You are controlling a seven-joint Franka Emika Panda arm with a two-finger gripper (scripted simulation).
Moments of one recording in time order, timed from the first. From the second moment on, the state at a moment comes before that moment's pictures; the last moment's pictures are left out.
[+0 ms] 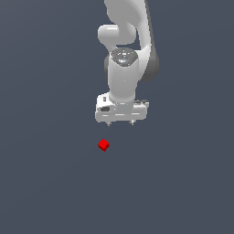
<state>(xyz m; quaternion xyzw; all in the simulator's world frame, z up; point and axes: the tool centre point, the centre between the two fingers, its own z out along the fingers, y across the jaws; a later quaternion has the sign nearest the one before) 0.003 0.015 0.184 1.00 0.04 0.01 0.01</state>
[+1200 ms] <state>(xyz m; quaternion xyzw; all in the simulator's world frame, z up) 0.025 -0.034 0.087 0.99 -0.17 0.00 0.00</state>
